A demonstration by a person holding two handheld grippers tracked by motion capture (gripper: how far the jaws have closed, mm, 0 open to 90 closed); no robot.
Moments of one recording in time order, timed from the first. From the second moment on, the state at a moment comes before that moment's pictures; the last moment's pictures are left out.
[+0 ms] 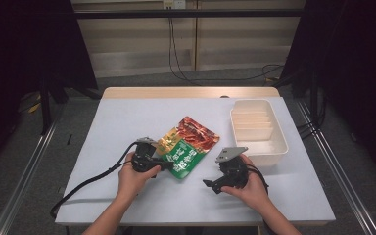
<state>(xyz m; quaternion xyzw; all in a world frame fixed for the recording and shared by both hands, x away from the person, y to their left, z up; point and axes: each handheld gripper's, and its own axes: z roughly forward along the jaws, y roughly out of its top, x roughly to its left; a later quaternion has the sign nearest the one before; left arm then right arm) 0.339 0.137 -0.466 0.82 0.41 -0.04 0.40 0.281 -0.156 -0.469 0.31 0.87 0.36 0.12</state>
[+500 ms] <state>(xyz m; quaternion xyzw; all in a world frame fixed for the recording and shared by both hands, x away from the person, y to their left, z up) 0.350 0.150 -0.455 0.81 0.43 -0.06 0.39 0.280 -0.156 -0.469 0.31 0.87 0.36 0.12</state>
